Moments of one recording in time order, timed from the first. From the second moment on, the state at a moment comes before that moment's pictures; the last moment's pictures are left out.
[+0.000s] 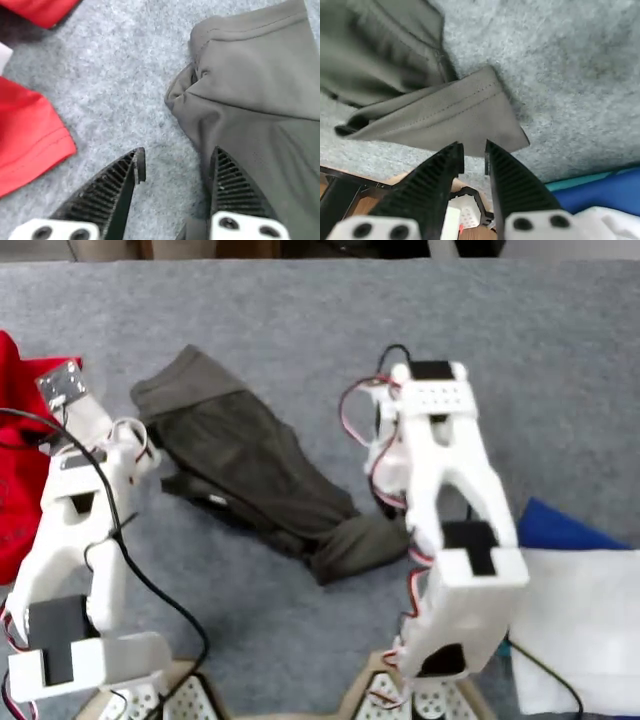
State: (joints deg) left arm -16.2 -7.8 41.9 28.0 9.1; right arm -6.4 19.7 -1.2 100.3 8.0
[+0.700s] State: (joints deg) left arm -16.2 -7.8 41.9 28.0 8.9; right arm -13.2 22.2 -2.3 96.7 2.4
